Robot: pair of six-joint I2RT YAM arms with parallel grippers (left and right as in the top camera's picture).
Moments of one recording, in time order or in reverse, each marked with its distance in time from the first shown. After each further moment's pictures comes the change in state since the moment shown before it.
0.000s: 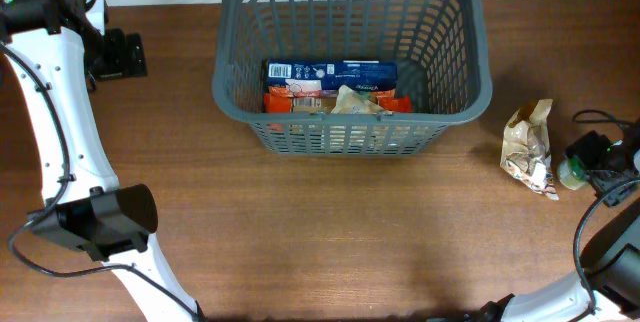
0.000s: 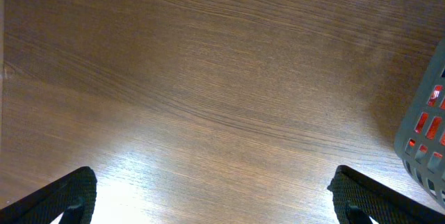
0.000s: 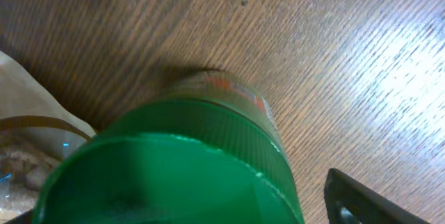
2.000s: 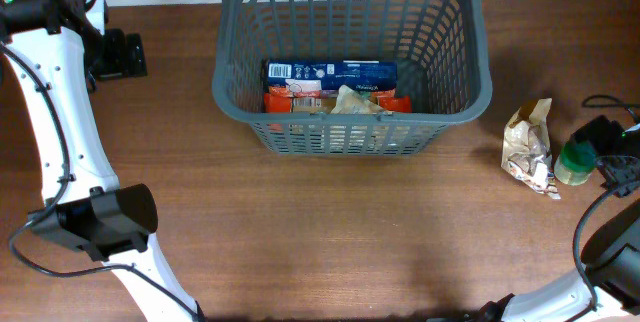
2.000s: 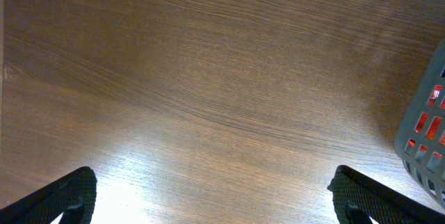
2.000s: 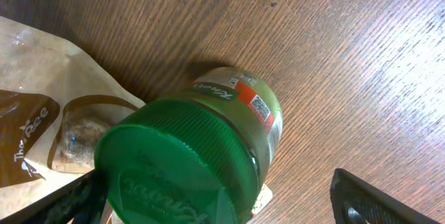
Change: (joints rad) left arm 0.000 0.000 0.000 0.000 0.000 0.000; right arm 0.000 0.025 0.179 -0.204 -0.067 0.008
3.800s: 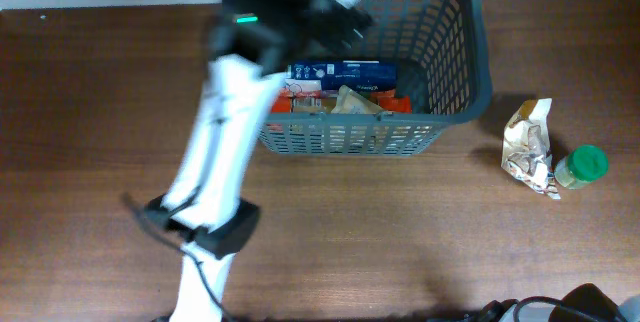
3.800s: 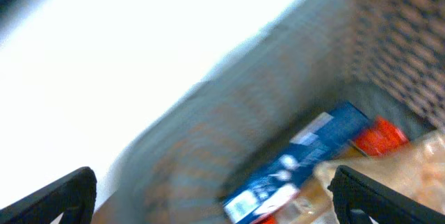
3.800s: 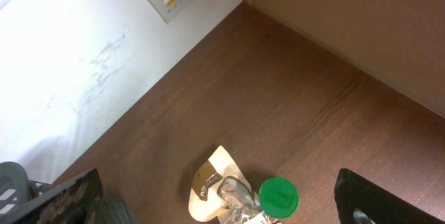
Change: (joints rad) left arm -0.704 0.070 0.414 0.313 0.001 0.361; right arm -0.124 -0.350 0.623 -0.244 -0.196 -0.158
